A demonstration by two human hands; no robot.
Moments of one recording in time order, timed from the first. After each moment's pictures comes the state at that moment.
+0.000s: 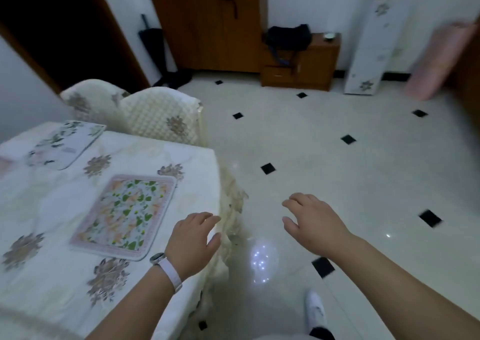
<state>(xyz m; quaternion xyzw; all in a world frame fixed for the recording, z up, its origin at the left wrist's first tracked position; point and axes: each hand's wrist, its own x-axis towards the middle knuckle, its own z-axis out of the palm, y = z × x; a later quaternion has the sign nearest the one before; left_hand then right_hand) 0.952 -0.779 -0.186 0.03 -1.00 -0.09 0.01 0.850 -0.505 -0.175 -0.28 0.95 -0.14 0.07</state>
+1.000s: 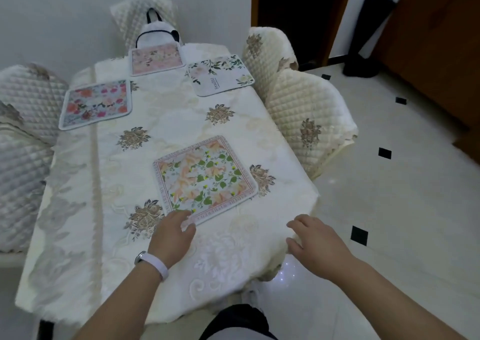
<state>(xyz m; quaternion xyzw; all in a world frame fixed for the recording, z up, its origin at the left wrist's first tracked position) 0.941 -0.891 -0.249 0.60 -0.73 -0.30 0.08 0.634 -0.749 -0.213 -0.63 0.75 -0.01 0.19</state>
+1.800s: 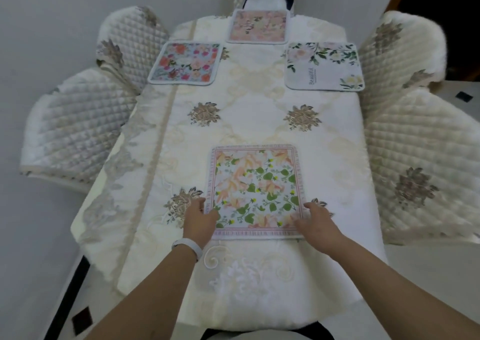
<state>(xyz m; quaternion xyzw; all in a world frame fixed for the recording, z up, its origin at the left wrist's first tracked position) 0.929 -0.957 -0.285 0.79 -0.34 -0.43 0.26 0.639 -0.978 -0.275 -0.52 0.71 -0.03 0.47</state>
